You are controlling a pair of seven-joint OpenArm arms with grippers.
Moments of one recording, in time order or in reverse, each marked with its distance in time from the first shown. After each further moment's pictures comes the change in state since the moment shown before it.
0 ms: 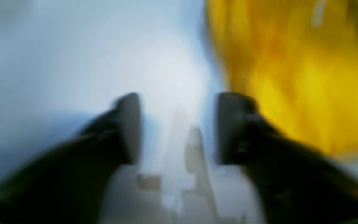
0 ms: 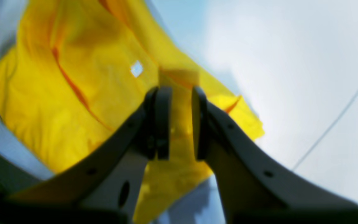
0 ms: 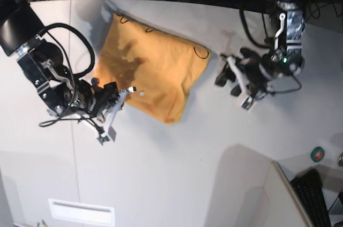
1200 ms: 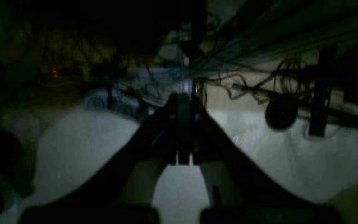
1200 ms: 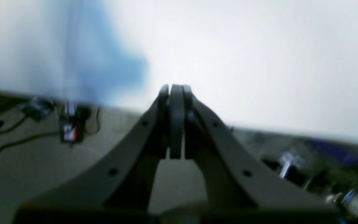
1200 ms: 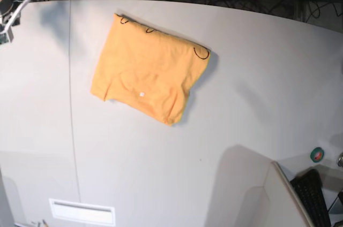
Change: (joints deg) left arm 41.0 14.2 -25.7 -38.0 31.0 3.0 -76.1; right arm -62.1 1.1 55.9 27.4 -25.0 18.3 10.2
